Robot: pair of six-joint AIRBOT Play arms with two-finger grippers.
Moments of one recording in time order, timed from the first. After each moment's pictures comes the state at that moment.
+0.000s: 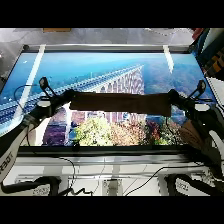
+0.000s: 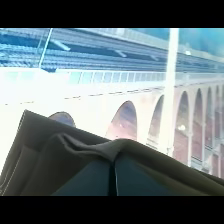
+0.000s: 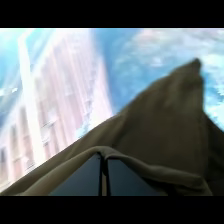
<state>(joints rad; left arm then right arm) -0.11 -1.44 0.89 0.26 -0.14 -0.91 -0.19 -1.27 0.79 -0.47 0.31 1.10</state>
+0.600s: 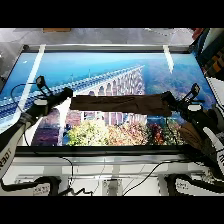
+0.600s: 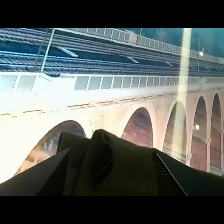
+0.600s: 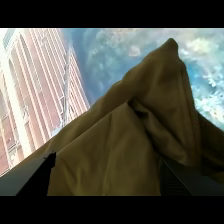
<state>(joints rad) 0.01 -1.44 0.92 0.39 -0.25 -0.91 -0.16 -1.33 0.79 -0.47 0.29 1.11</state>
